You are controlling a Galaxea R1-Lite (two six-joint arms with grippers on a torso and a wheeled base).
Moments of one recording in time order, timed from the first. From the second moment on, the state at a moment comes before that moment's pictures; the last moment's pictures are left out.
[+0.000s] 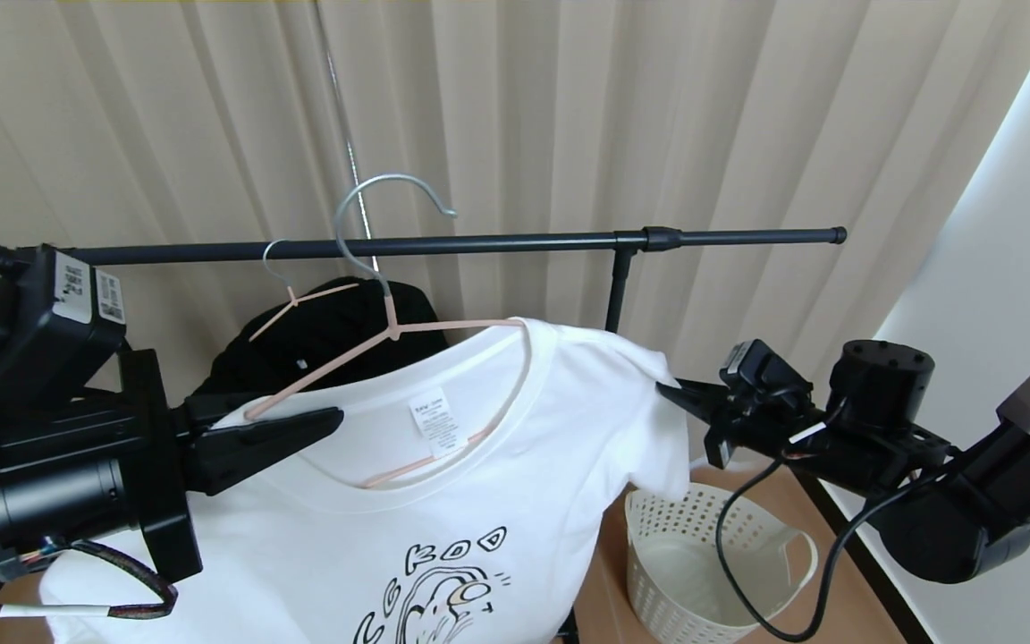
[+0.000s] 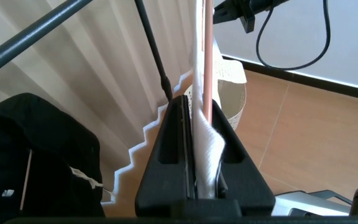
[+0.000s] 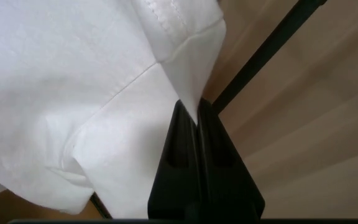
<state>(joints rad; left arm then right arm) -0.37 1.20 -0.60 -0.38 -0.50 0.38 0.24 2.06 -0.64 -1.25 0.49 -0.46</state>
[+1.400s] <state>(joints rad) -0.26 1.17 -0.56 -0.38 -0.47 0.33 0.25 2.01 -0.60 -1.23 0.45 -0.46</state>
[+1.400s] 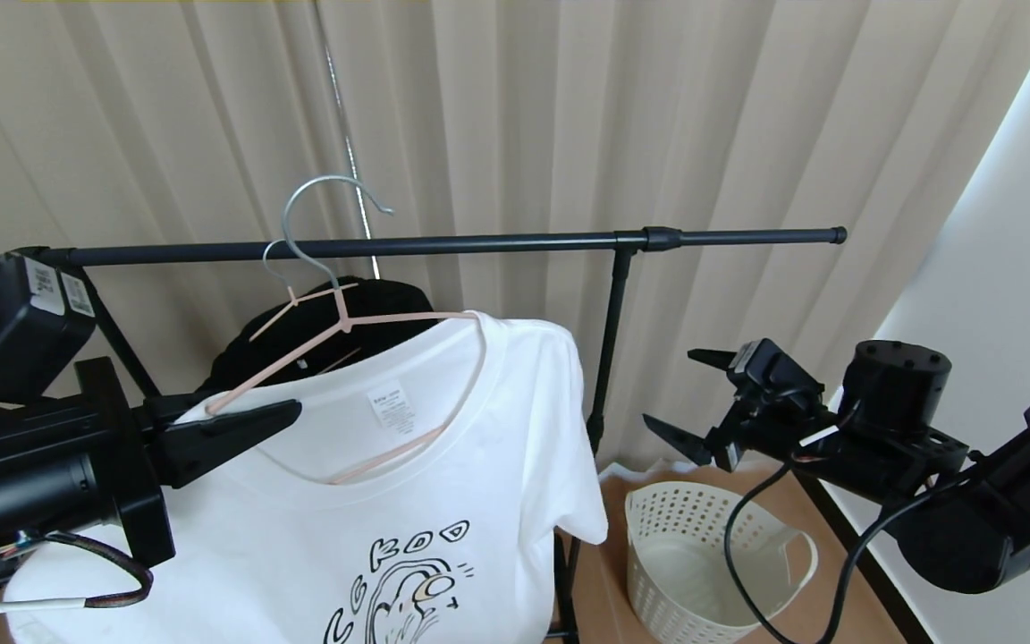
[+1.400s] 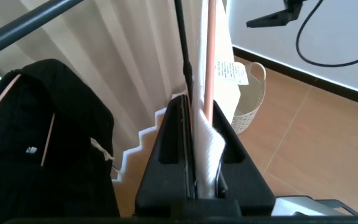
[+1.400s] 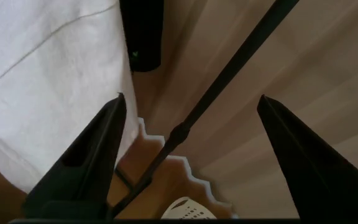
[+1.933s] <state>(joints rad) -0.23 1.19 -0.55 -0.38 -0.44 0.25 0.36 1.88 -0.57 -1.23 0.42 -0.27</state>
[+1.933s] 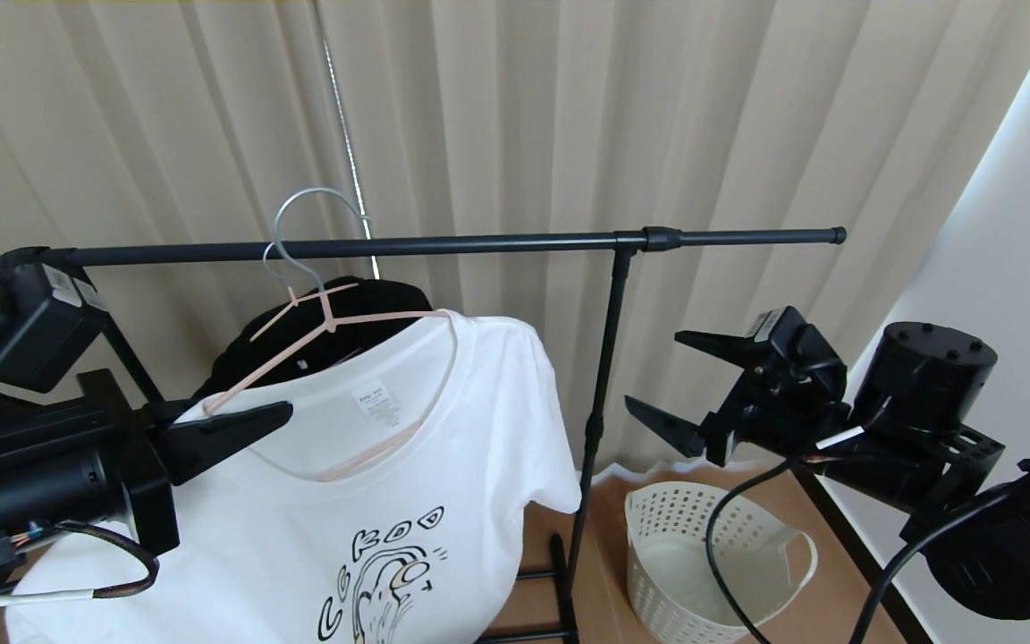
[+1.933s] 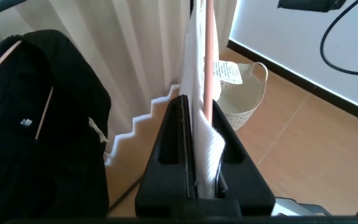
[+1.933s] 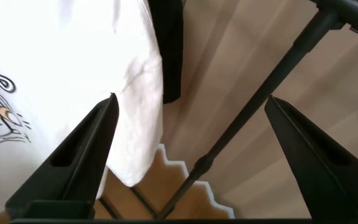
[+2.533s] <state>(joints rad) -0.23 1.32 -0.57 -0.39 -0.42 0.24 0.41 1.81 -0.58 -1.22 0.39 -0.24</state>
